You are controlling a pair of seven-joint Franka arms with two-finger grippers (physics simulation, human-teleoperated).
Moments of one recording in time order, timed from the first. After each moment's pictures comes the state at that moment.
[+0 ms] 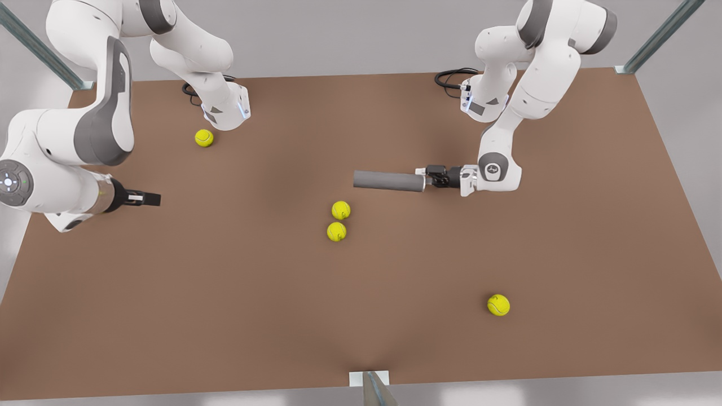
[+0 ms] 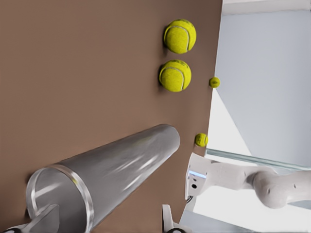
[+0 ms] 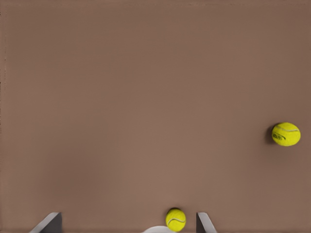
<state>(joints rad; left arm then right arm) 0.00 0.43 -0.28 -2.47 -1.43 2.03 1.15 -0.12 0.26 0.13 -1.36 -0.04 1.28 0.12</state>
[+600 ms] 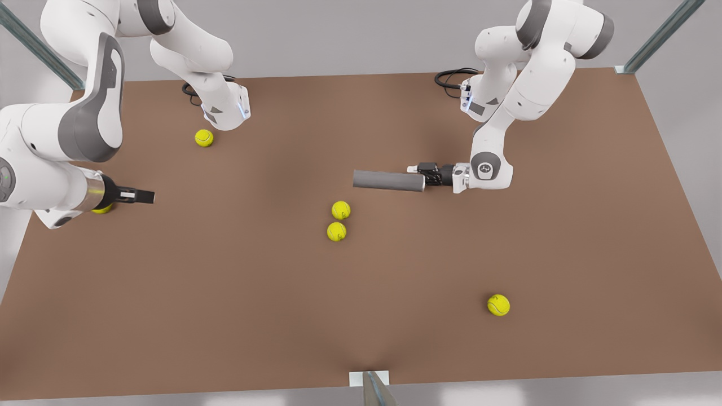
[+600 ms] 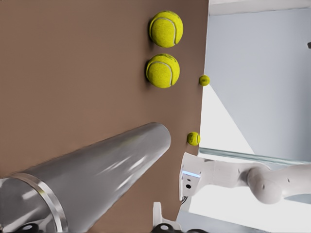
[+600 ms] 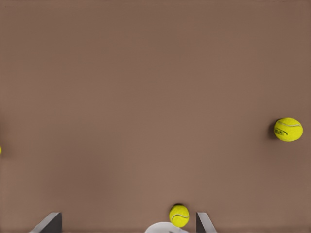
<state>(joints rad) 0.00 0.46 -0.33 -2.47 -1.50 2.04 1.22 -0.14 0.26 0.12 -1.32 -0.01 1.25 0.12</state>
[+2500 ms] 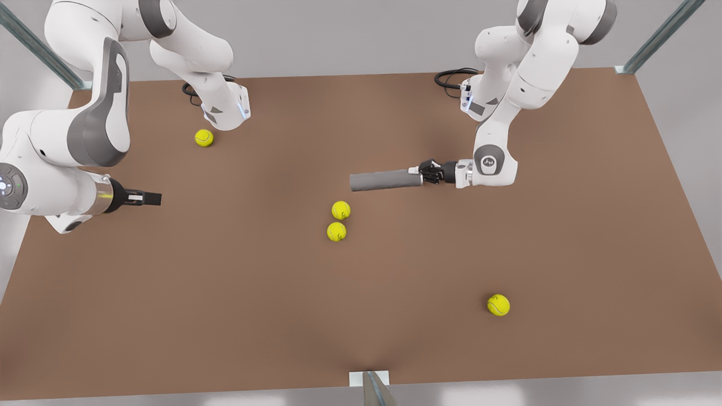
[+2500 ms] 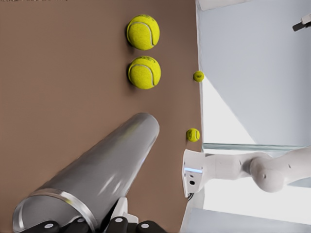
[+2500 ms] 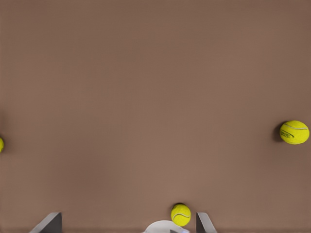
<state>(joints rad) 0.01 0.35 -0.33 -2.50 -1.49 2.04 1.26 -0.12 0.28 0.13 -1.30 -0.01 1.24 0.11</state>
